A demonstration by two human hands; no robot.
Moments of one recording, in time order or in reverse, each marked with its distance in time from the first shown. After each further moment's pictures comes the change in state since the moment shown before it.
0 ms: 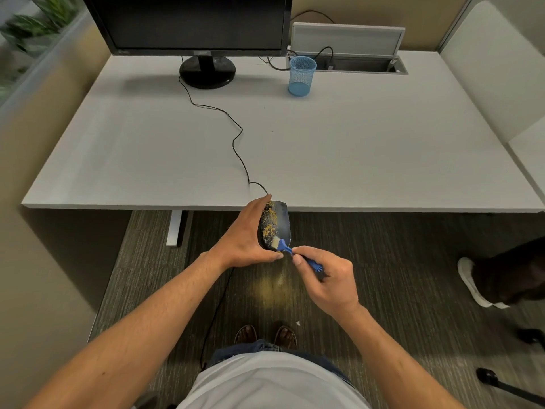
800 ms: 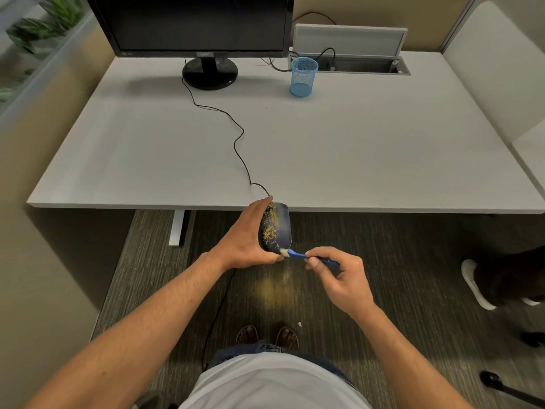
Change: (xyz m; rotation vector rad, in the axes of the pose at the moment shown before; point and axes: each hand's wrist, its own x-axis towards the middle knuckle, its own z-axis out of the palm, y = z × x) left_hand -0.004 0.005 0.000 0.024 0.000 0.010; right_hand -0.002 0.022 -0.023 0.156 -0.177 0.223
